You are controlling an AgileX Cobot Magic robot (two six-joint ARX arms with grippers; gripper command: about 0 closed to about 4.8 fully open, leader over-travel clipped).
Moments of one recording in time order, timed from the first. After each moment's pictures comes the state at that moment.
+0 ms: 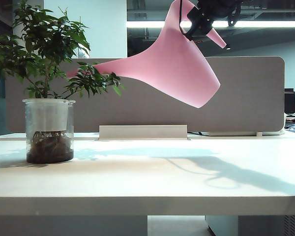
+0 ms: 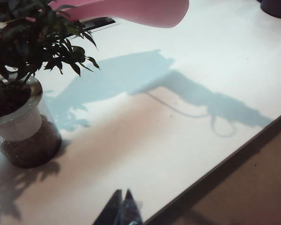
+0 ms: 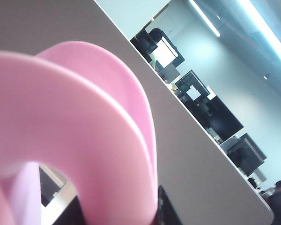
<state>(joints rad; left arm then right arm) -0.33 0.52 0.83 -0.72 0.29 0.12 0.39 1.68 1.33 0.46 0.21 -0.87</state>
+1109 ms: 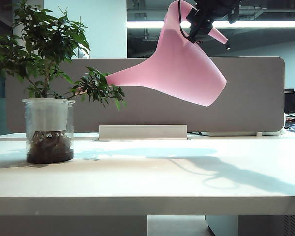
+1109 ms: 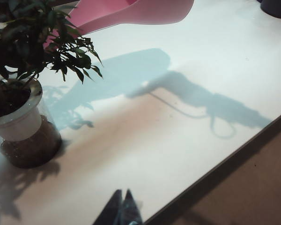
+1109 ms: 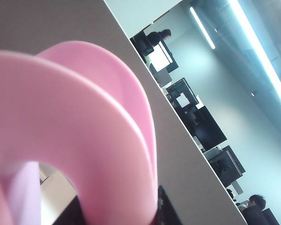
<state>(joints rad) -0.33 0.52 0.83 -0.72 0.29 0.12 0.40 1.68 1.33 0.46 0.21 -1.01</state>
